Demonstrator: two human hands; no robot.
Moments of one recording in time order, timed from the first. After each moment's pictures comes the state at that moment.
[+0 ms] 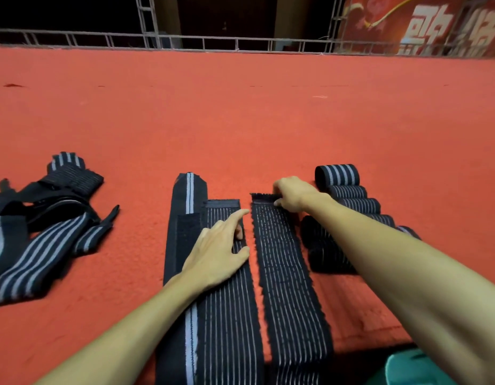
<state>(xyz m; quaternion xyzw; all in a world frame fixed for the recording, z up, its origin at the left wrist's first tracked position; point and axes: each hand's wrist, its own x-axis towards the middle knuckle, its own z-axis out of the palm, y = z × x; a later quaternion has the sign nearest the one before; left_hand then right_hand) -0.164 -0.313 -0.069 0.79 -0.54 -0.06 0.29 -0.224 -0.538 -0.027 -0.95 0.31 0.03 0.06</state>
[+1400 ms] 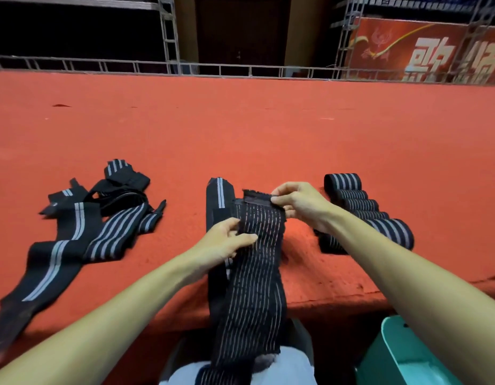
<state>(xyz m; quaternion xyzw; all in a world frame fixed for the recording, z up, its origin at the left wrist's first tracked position) -0.186 -0.220 -0.018 0.67 -0.37 -0.37 0.53 -0.284 -0.400 0.027 -0.73 0.26 -0.16 0.62</state>
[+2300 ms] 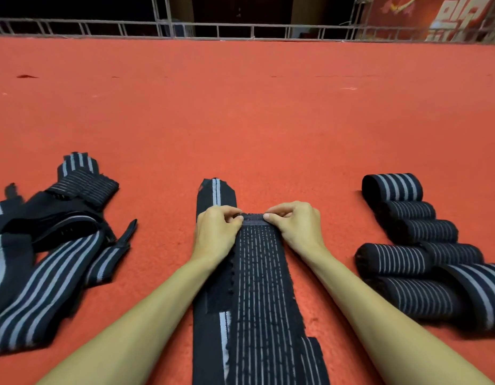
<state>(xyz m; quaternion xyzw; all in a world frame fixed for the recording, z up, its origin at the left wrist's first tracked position) -0.063 -0.352 -0.078 0.84 -0.34 -0.04 0.43 -0.176 -0.470 -0.072 -0.81 0.35 -0.28 0.37</state>
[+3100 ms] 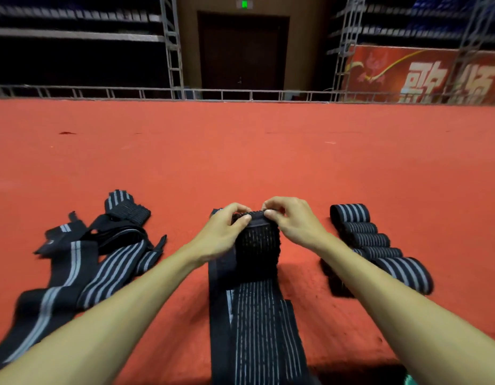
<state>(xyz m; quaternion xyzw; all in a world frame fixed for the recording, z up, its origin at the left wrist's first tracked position) -0.128 -0.272 0.030 0.71 -0.49 -0.15 0.48 -0.244 -0.410 0.042 -0.91 0.19 -0.26 0.25</state>
